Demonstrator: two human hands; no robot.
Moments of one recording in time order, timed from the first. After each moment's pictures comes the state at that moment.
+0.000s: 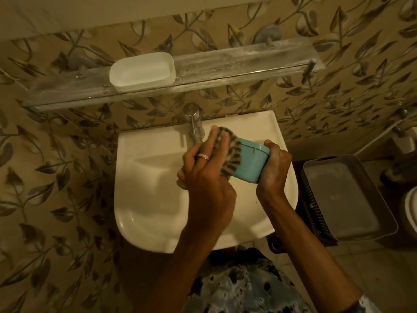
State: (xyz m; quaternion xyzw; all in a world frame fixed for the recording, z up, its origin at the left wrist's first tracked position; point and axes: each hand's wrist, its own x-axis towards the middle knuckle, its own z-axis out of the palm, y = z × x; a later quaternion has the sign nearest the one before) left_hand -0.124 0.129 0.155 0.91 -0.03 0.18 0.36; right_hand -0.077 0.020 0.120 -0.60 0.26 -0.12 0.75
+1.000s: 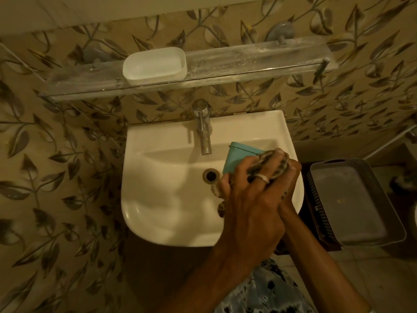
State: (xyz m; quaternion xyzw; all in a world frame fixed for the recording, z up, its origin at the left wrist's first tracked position) left_hand -0.163 0.089 0.166 0.95 -0.14 0.10 0.28; right_hand -0.116 0.010 0.083 -0.71 0.15 -0.12 0.68
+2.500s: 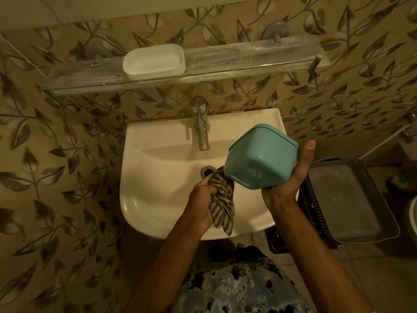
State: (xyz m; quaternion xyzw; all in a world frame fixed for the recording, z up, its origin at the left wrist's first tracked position) left_hand -0.144 0.145 0.122 0.49 0.35 -0.21 0.77; right_hand -0.115 0.010 0.133 -0.34 0.18 -0.10 0.92
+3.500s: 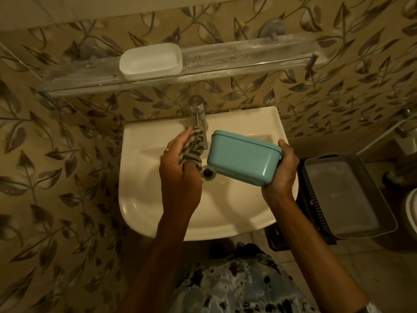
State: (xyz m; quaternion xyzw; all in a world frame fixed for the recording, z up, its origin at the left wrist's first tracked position) left_hand -0.134 0.169 0.171 0.79 0.10 0.12 0.60; right_hand -0.104 0.009 0.121 -0.52 0.27 -0.09 0.81
